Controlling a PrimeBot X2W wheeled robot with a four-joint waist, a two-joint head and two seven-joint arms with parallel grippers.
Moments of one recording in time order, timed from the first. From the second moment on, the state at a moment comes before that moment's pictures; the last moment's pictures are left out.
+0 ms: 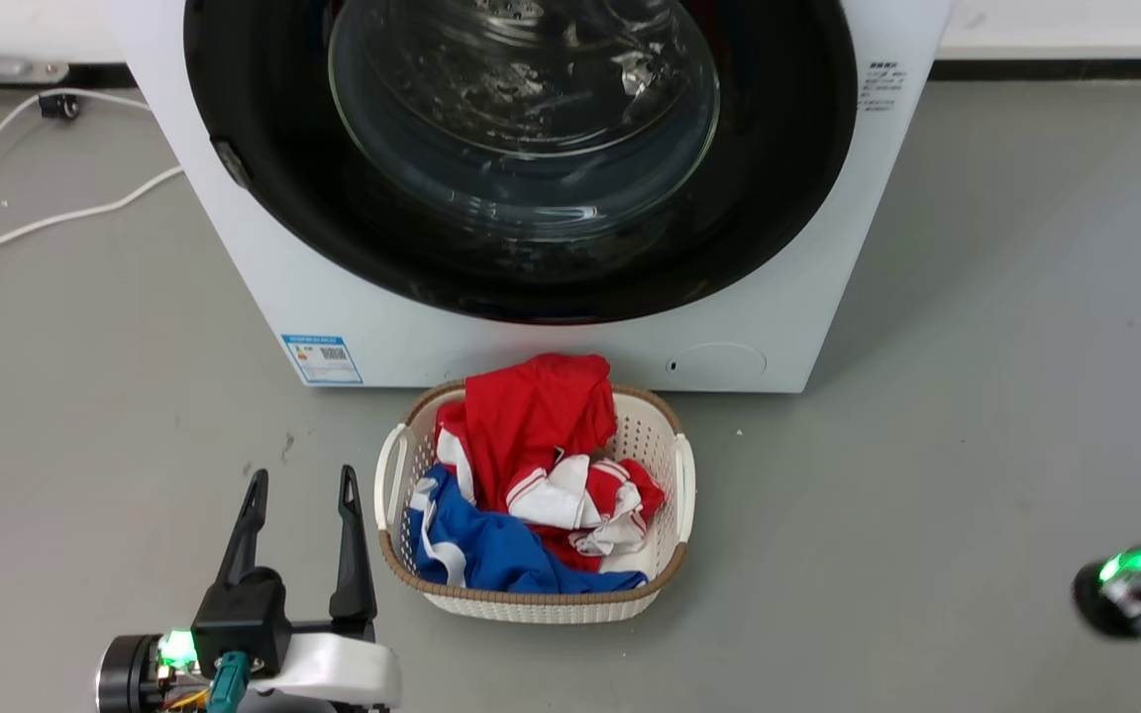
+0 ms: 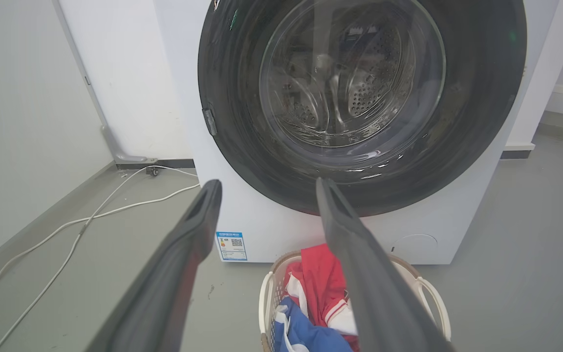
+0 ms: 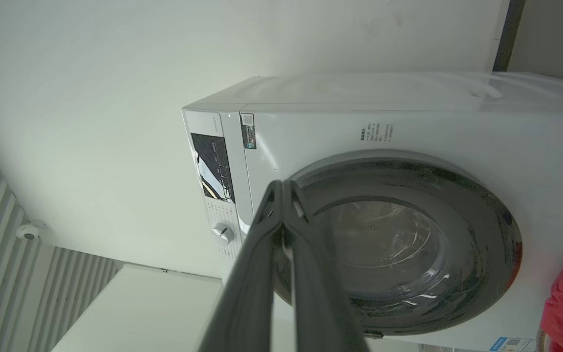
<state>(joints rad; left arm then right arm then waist) 0.02 0.05 -0.05 0.06 -0.03 0.10 -0.26 -0.02 -0.07 -0.19 -0.07 1.73 0.13 0.01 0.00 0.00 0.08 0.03</state>
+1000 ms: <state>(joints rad) -0.20 0.05 -0.15 -0.03 -0.03 0.15 -0.26 -0.94 -0.45 -0.15 0.36 1.56 0.13 0.29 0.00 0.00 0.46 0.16</state>
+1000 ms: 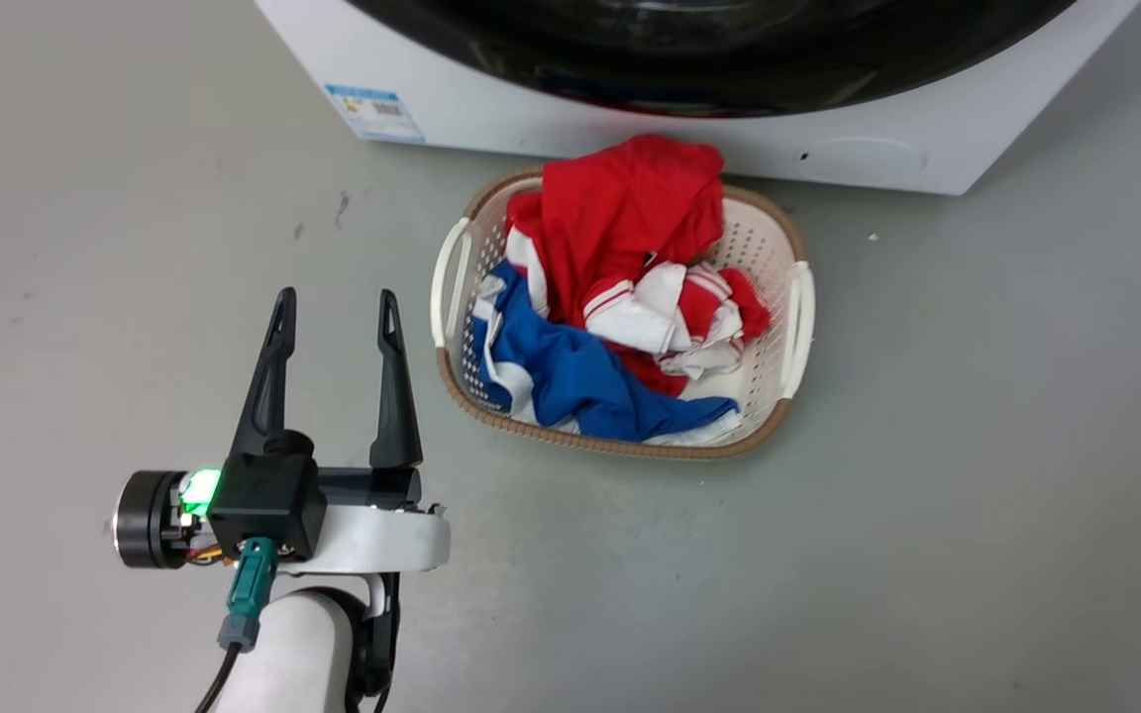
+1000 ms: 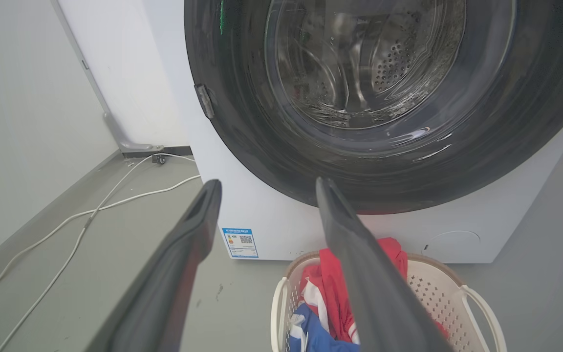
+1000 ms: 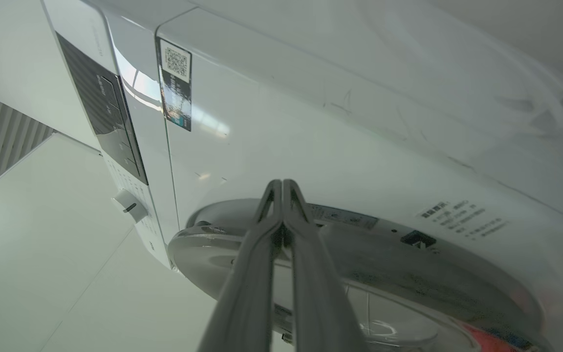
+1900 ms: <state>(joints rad) -0.25 0.05 -0.18 -0.05 -0.05 0.18 -0.26 -1.06 -0.50 0.05 0.43 1.43 0.13 0.51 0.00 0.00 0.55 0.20</state>
